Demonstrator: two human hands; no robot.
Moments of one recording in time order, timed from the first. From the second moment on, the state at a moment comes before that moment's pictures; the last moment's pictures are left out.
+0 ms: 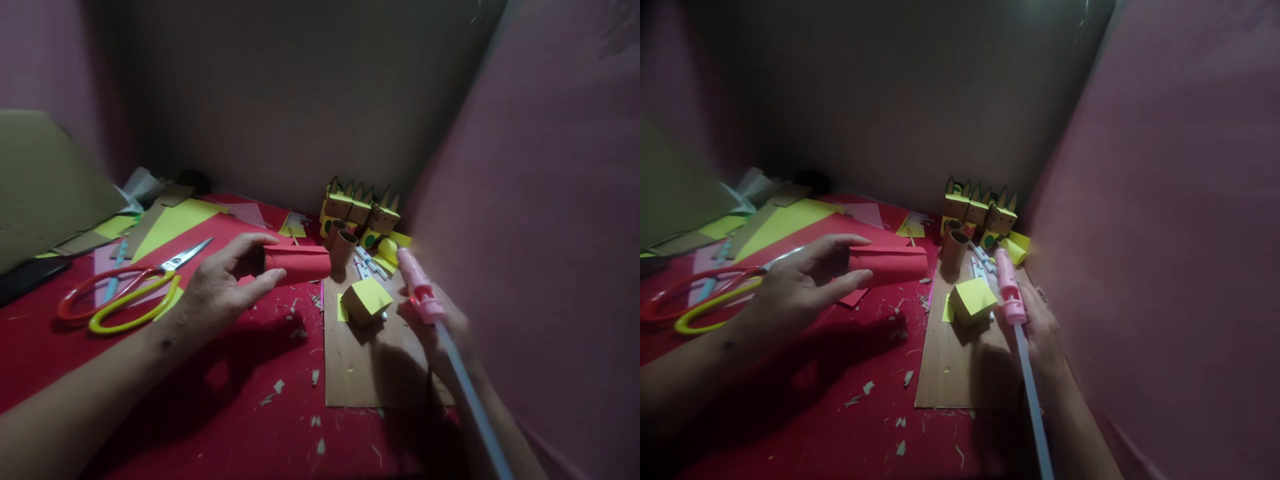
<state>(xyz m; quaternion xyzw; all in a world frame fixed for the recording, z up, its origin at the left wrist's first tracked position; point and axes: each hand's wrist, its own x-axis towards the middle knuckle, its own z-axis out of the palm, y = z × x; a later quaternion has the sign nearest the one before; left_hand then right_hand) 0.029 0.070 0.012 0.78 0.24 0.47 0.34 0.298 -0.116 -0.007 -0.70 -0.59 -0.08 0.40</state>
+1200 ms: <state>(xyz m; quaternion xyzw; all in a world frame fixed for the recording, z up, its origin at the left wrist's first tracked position) 0.025 0.061 0.010 0.75 0.12 0.43 0.49 0.227 -0.046 0.023 -0.42 -0.75 0.08 0.50</state>
